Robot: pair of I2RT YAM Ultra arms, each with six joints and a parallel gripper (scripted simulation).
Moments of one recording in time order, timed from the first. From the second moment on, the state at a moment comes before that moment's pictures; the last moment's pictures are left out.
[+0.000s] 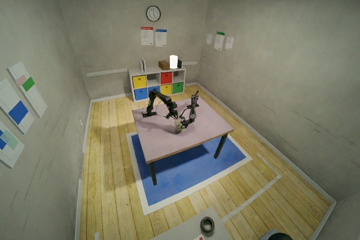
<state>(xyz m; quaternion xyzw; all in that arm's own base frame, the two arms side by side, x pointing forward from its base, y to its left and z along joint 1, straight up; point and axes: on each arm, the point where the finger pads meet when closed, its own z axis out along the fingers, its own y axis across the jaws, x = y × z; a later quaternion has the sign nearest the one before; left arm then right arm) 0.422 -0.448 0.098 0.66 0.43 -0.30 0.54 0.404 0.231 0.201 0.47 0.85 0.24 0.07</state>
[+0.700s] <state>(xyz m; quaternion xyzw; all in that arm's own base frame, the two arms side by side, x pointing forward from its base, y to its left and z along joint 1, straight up) 0.422 -0.448 0.100 0.66 0.43 -0.30 0.54 0.404 0.229 0.201 0.07 0.97 0.16 0.17</state>
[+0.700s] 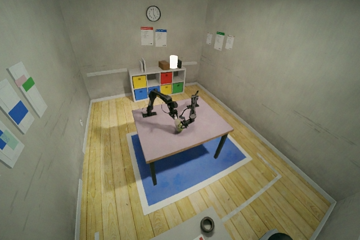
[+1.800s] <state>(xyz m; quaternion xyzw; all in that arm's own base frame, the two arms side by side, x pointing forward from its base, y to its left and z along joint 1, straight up) 0.422 -0.448 0.098 0.66 0.43 -0.30 0.54 0.406 0.226 0.200 -0.58 0.78 -0.06 0.23</state>
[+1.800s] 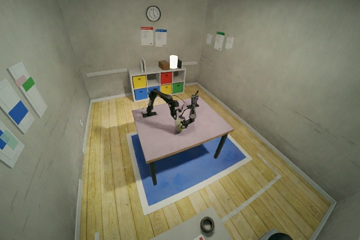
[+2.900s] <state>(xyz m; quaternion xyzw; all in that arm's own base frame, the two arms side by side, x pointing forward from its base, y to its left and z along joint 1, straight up) 0.422 -0.448 0.099 0.66 0.43 -0.30 0.54 0.396 0.221 0.213 -0.67 0.70 -0.09 0.23</state>
